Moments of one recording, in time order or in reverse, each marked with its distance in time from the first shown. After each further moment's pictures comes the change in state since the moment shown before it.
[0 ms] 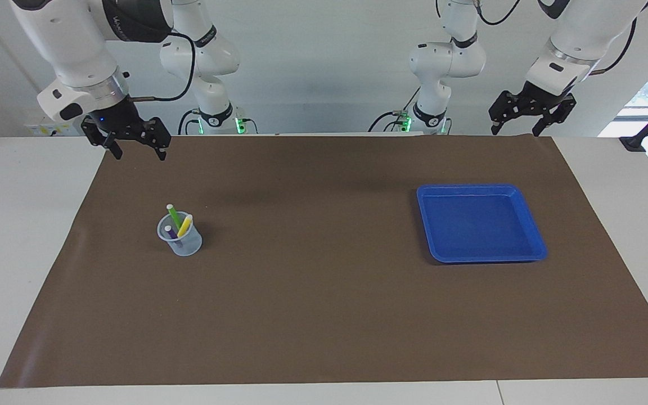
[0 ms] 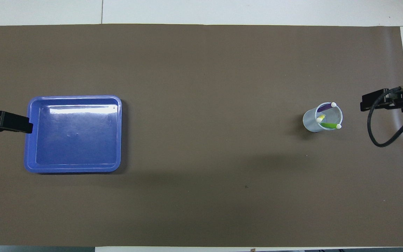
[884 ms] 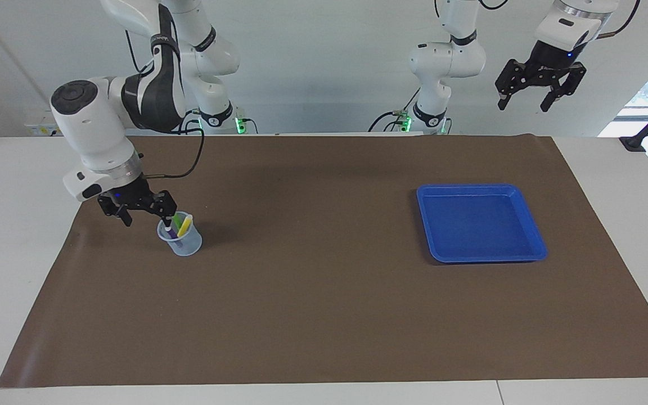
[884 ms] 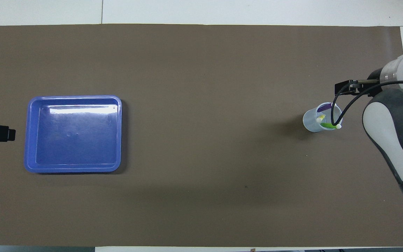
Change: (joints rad) left arm 0.002 -0.114 -0.001 -0.006 0.001 -0.021 -0.001; right arm -0.026 0.172 0.000 -0.169 0.000 0.402 -0.064
